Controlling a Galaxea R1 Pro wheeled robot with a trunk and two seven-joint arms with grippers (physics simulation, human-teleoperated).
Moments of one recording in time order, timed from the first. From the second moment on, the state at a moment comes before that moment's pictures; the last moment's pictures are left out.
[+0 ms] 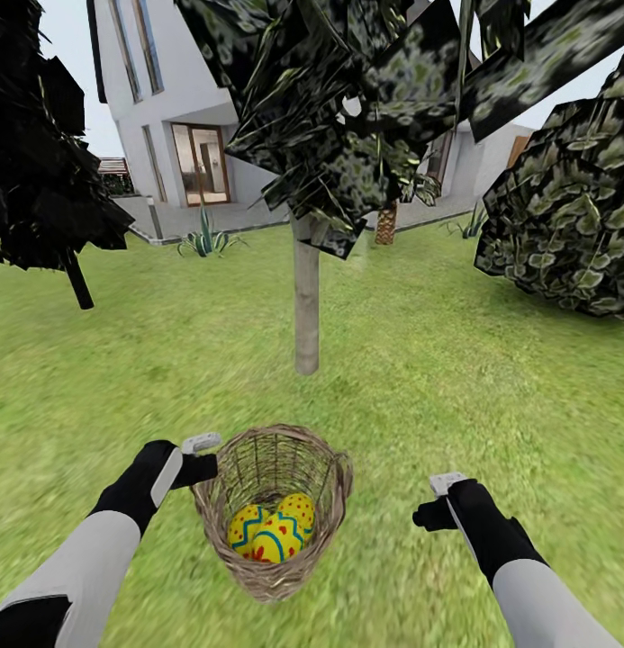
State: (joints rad) left arm -0.79 0.05 0.10 -0.62 0.19 0.77 0.00; right arm -0.64 -0.05 -0.13 -0.68 0.39 0.74 0.26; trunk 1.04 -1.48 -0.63
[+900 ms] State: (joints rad) left arm -0.79 0.06 0.15 -0.62 0.20 0.77 0.00; right arm -0.64 -0.04 -0.13 -0.68 0.39 0.74 0.27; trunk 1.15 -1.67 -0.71
